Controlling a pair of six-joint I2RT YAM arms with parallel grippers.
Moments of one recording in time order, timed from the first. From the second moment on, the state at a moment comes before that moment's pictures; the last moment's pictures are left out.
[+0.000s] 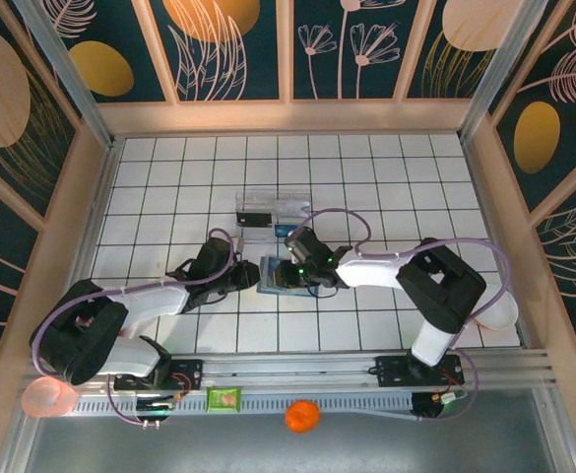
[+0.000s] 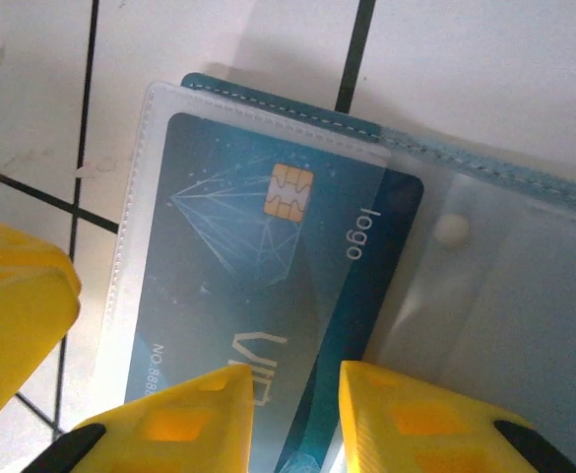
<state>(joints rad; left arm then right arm) -0.62 1.37 0.43 0.17 0.25 -0.79 0.90 1.71 0.84 -0.09 -0.15 0.73</state>
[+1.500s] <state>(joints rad) -0.68 1.56 0.55 0.18 0.18 -0.76 0.78 1.65 0.76 0.02 -0.35 0.69</state>
